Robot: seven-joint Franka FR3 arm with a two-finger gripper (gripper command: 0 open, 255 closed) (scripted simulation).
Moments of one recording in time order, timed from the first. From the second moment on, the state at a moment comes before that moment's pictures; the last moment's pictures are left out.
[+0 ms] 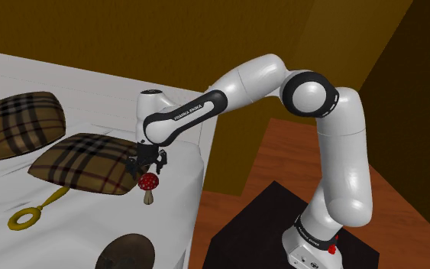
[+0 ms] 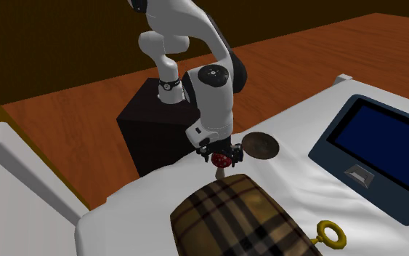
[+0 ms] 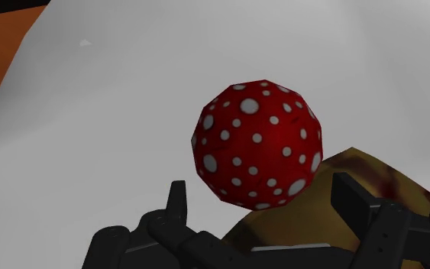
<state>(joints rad) 0.26 0.53 0.28 -1.77 -0.02 2.26 0.67</state>
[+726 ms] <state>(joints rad) 0.26 0.52 0.28 -1.76 -0.02 2.25 0.67</state>
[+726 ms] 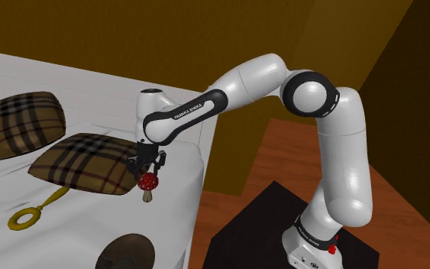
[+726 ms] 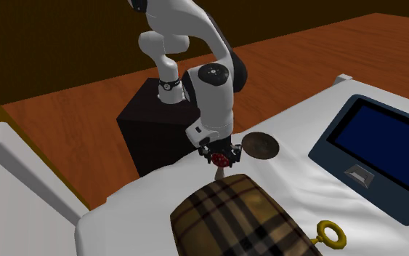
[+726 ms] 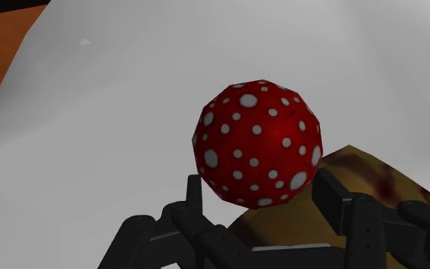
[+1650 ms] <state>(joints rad) 0.25 0.43 0.29 -1.71 0.00 2.11 0.67</state>
